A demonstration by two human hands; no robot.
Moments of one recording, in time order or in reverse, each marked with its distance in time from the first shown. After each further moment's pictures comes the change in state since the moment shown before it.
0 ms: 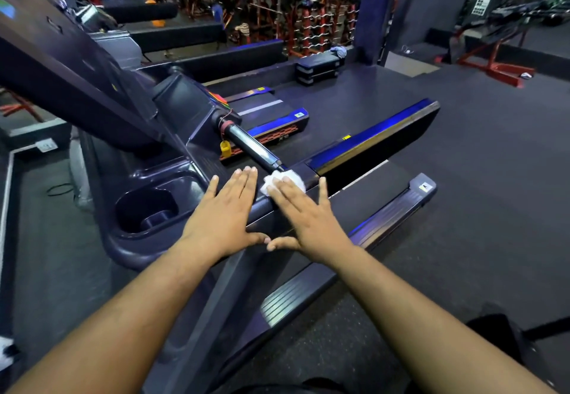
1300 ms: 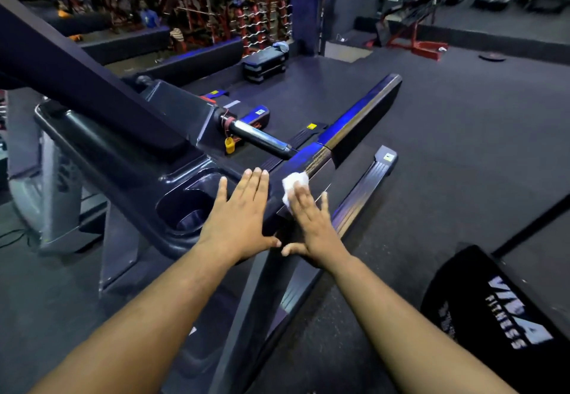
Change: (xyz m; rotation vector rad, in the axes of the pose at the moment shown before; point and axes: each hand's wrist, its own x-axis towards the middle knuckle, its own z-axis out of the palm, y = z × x) left_hand -0.046 -0.055 0.000 0.045 -0.010 0.234; right_hand -0.029 -0.091 0.058 0.193 0.119 0.314
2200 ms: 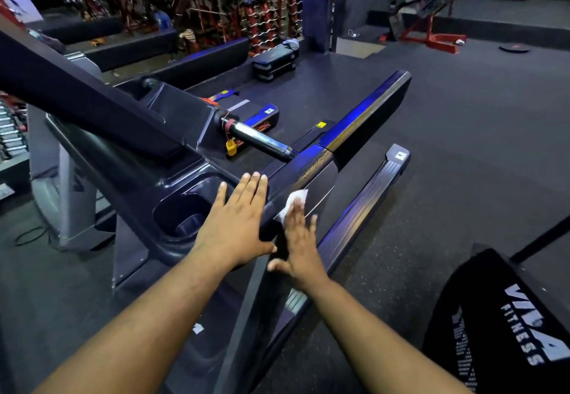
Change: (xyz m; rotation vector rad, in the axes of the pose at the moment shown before) left_hand 0.003 0.002 -0.002 -0.004 -0.006 -0.017; right_hand -0.015 -0.023 0.045 0.205 0.113 0.093
